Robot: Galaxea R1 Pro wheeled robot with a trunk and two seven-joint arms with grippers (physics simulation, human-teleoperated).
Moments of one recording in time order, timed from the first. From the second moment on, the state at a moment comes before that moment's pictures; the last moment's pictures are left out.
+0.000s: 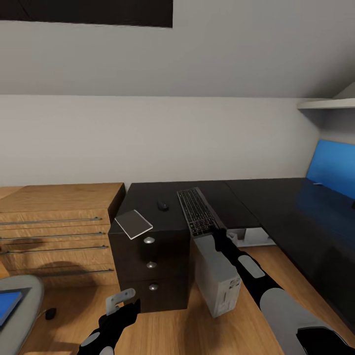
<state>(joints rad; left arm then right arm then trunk) -0.03 0.05 -0.32 -1.48 0.62 0.38 0.55 -0.78 0.00 0.06 -0.44 -1.33 0.26 0.42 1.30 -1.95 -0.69</state>
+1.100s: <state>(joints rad) -0.03 0.05 -0.32 -1.48 0.62 0.38 0.56 -0.56 -0.01 0.07 -1.06 -1.34 0.39 0.19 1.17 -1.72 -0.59</state>
